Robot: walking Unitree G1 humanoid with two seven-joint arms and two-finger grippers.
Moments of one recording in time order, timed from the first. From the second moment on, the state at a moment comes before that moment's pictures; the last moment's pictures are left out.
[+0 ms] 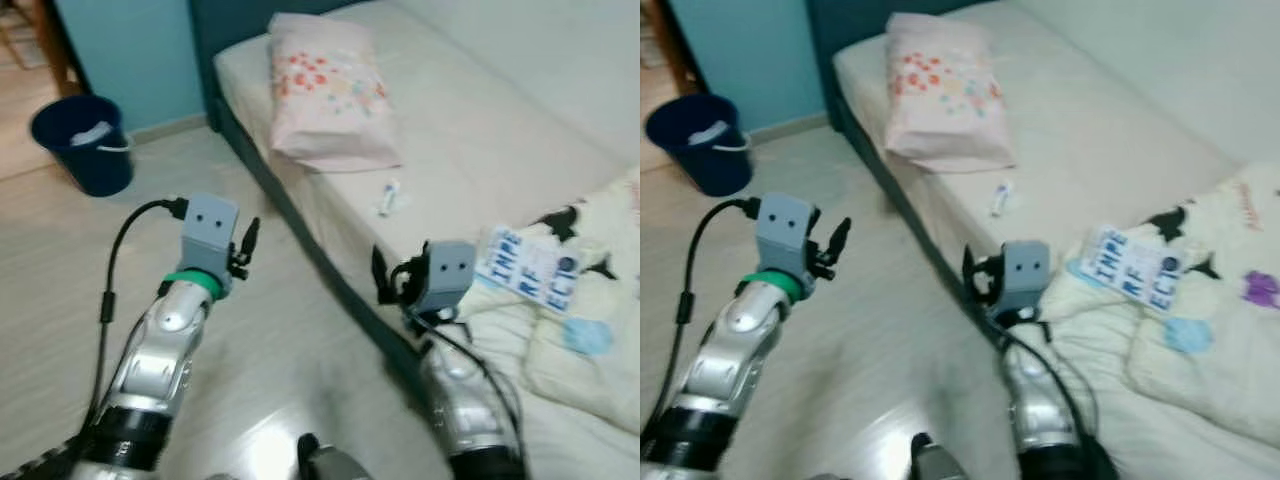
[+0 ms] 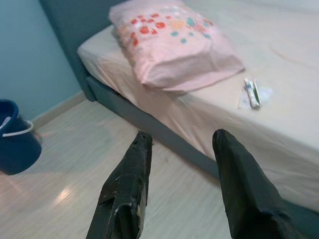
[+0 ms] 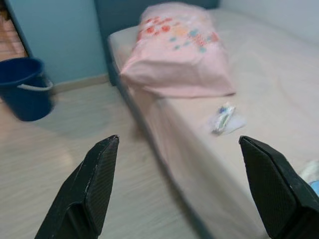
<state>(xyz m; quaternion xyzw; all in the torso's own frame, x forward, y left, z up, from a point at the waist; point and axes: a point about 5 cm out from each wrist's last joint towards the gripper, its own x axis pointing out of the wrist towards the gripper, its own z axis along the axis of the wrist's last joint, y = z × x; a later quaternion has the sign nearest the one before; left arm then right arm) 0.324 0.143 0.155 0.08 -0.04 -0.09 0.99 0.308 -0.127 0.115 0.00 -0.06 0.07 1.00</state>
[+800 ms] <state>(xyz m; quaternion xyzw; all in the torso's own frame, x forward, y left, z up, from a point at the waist) 0.325 0.144 0.153 0.08 -0.05 -0.08 0.99 0.308 -0.125 0.113 -0.01 -0.06 0.08 0.99</state>
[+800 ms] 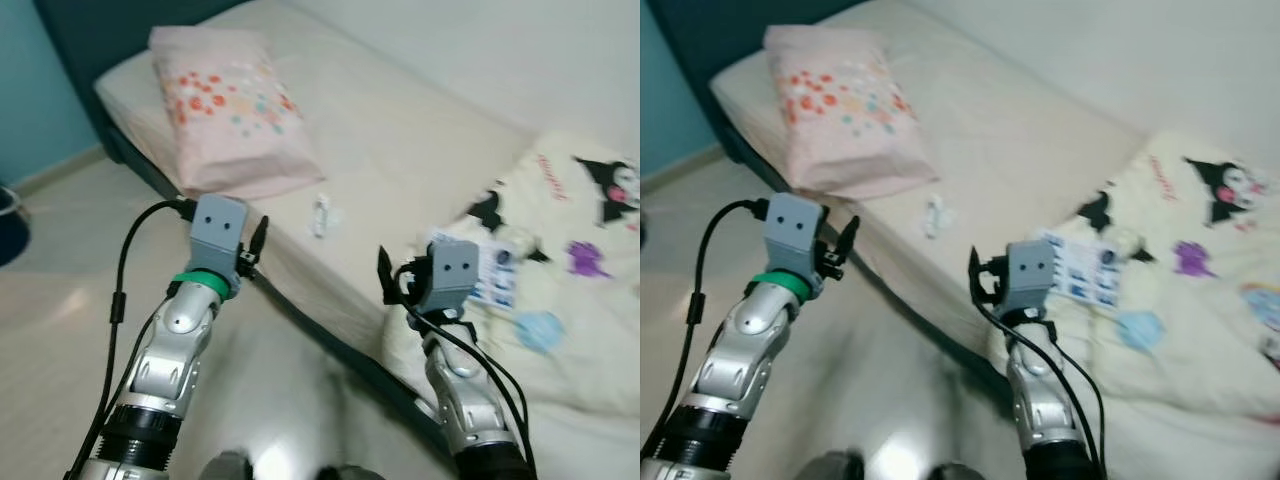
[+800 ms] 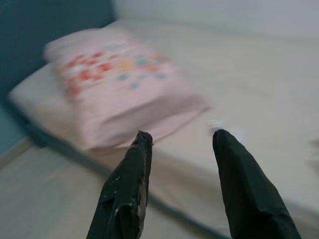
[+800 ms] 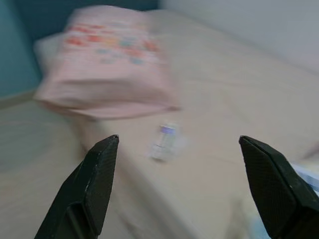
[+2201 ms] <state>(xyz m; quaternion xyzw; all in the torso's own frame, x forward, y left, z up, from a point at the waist) 0.312 0.141 0.130 0.08 0.02 -0.13 0.99 0.306 -0.125 0.085 -0.02 0.00 0.10 0.99</state>
